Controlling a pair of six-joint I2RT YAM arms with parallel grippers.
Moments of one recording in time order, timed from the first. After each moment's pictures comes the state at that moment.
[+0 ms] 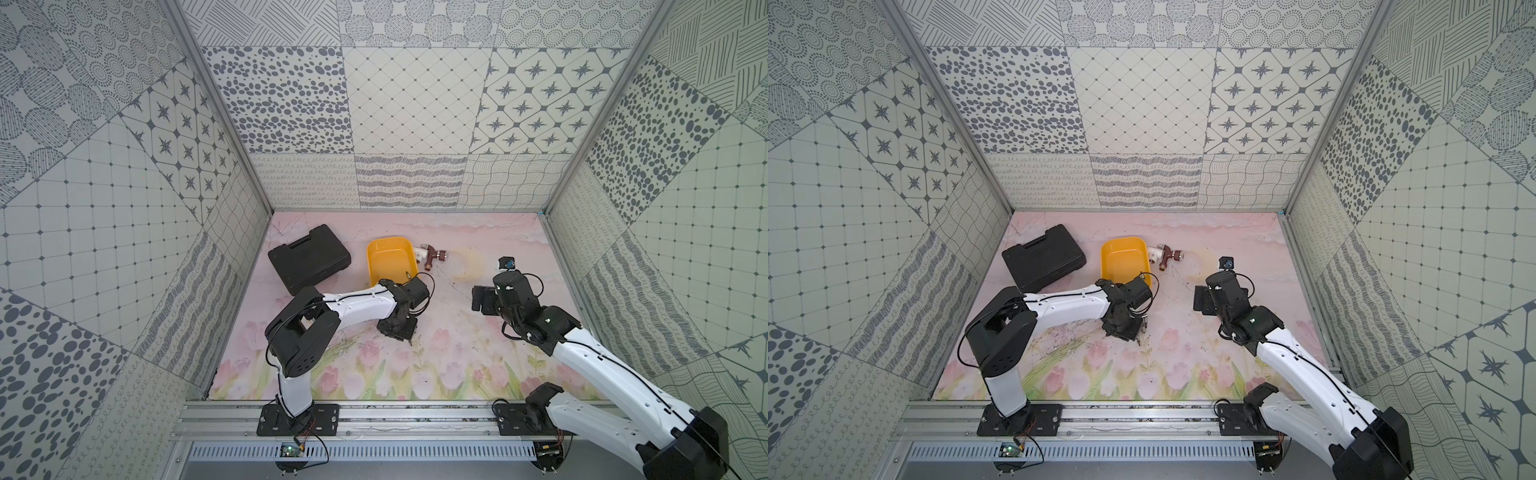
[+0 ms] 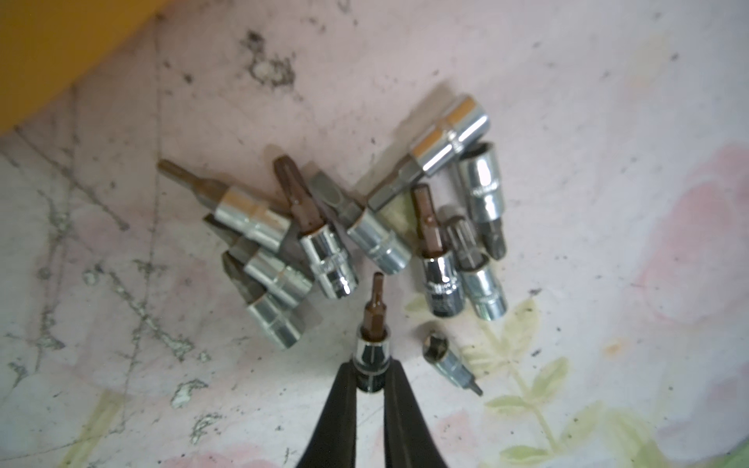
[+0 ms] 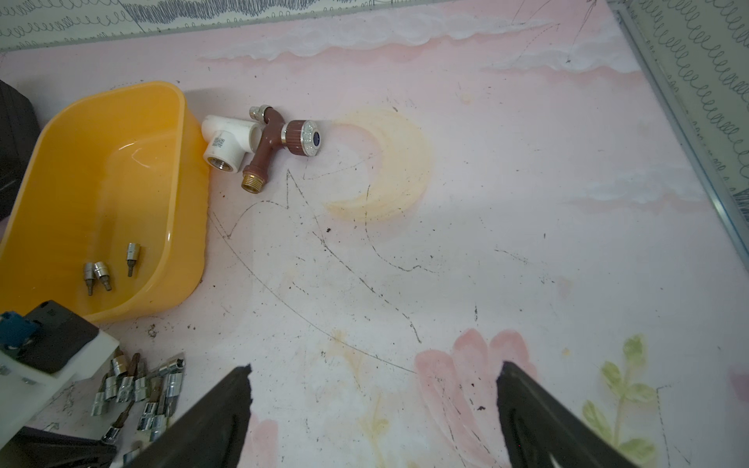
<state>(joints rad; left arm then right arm) -0.82 1.85 1.20 -0.80 0.03 -0.47 0.55 0.97 0.76 -0.55 0.37 0.44</state>
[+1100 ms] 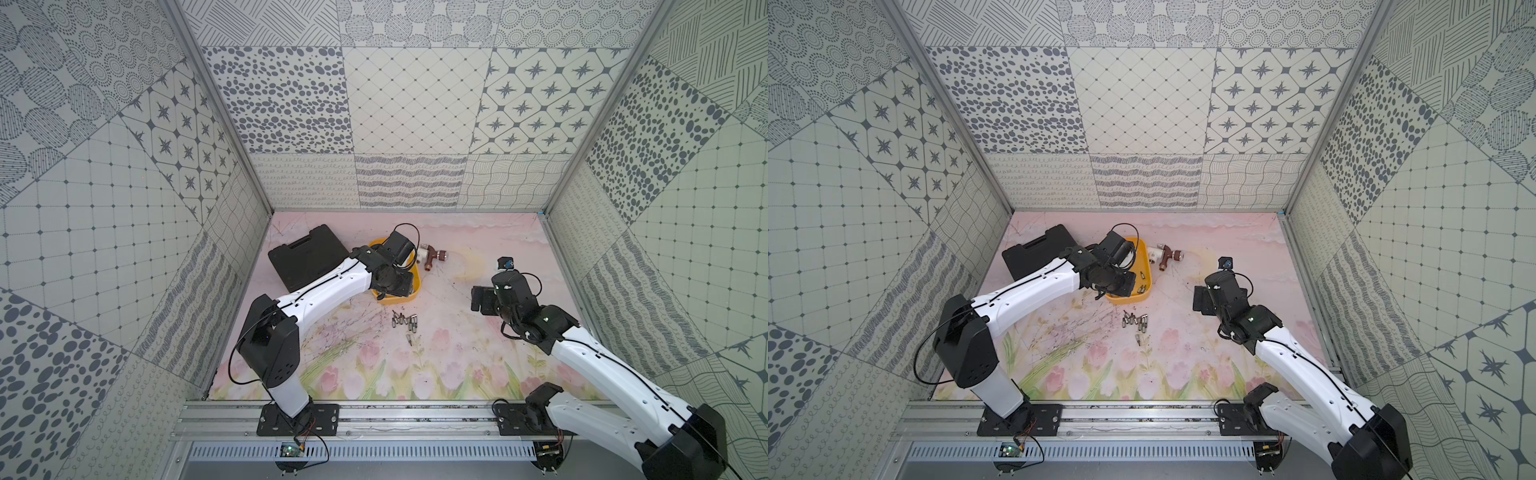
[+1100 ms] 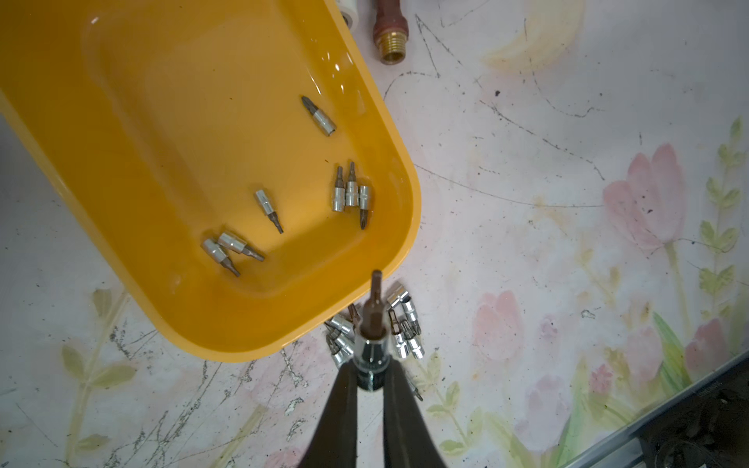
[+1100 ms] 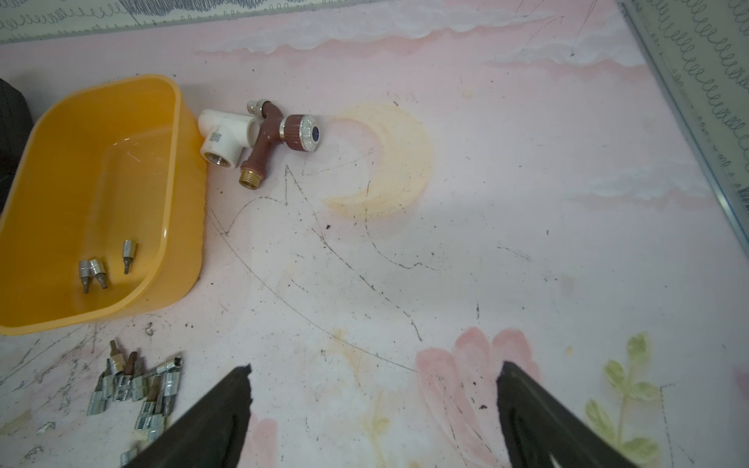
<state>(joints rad) -0.65 1.72 1.46 -0.85 0.02 -0.35 0.55 0.98 0.76 -0.55 0.37 0.45</state>
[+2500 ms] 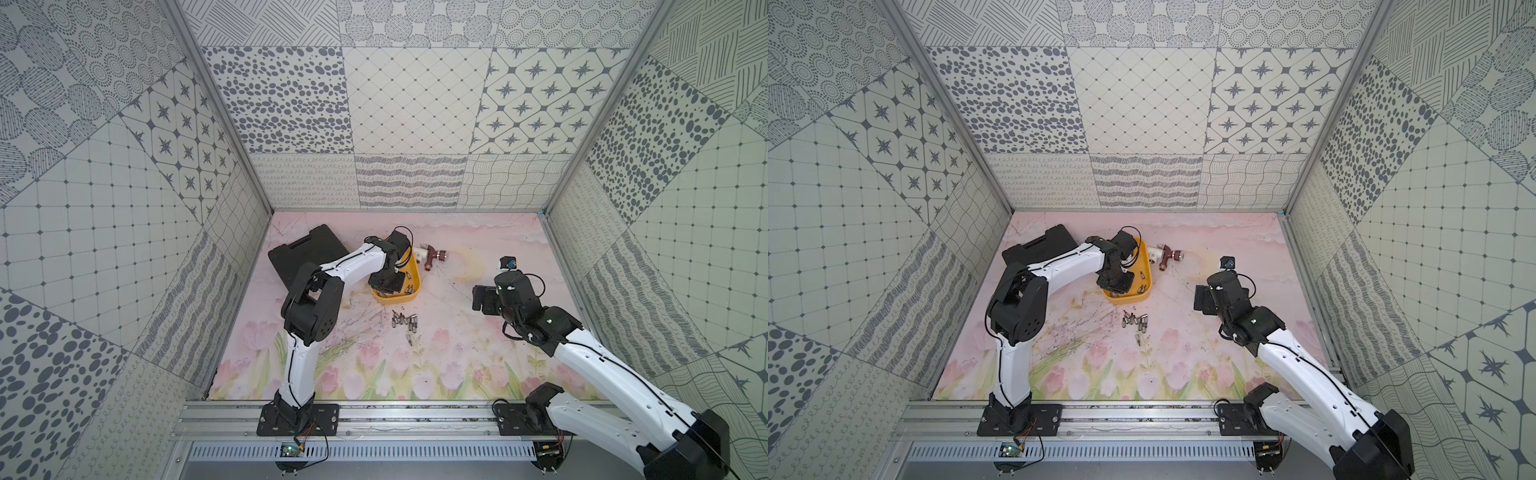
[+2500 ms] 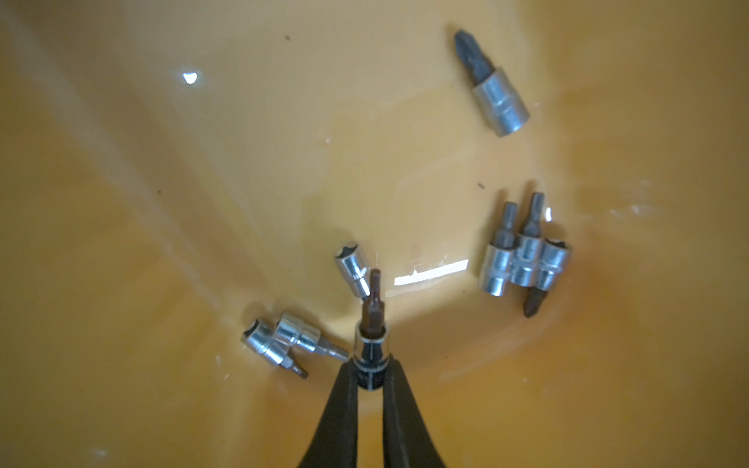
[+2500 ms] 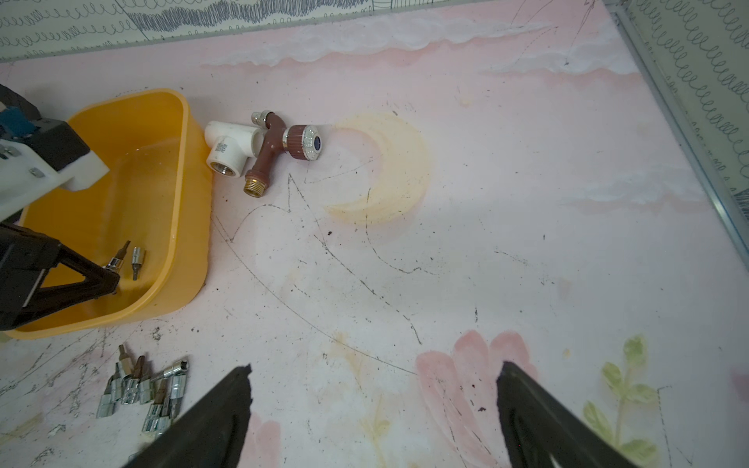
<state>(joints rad) -0.53 2.09 1.63 -0.95 0.01 -0.24 0.54 0.96 0.75 -0.55 0.37 0.44</state>
